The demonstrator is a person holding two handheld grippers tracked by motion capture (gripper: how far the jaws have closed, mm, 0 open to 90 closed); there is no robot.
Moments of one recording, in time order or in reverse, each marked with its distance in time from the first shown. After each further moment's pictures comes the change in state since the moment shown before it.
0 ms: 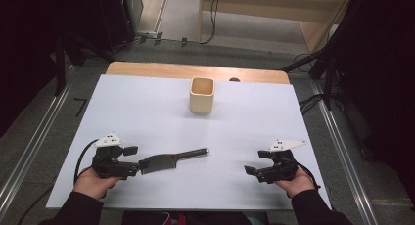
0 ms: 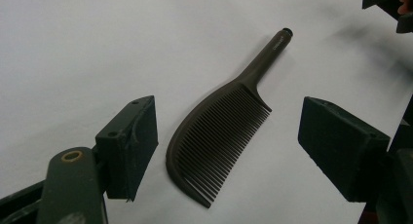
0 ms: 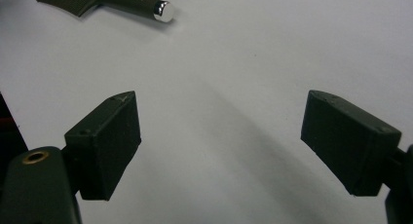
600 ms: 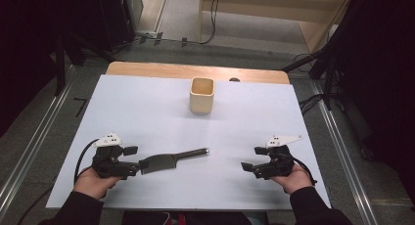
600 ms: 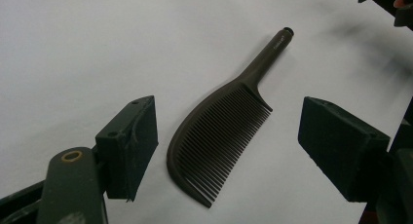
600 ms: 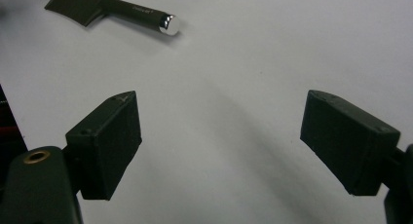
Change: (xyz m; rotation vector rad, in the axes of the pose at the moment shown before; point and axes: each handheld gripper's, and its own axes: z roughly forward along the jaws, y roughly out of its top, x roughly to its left) left arm 0.001 0.000 0.000 0.001 0.002 -0.001; right arm -0.001 0.015 0.007 -0.005 0.031 -0.013
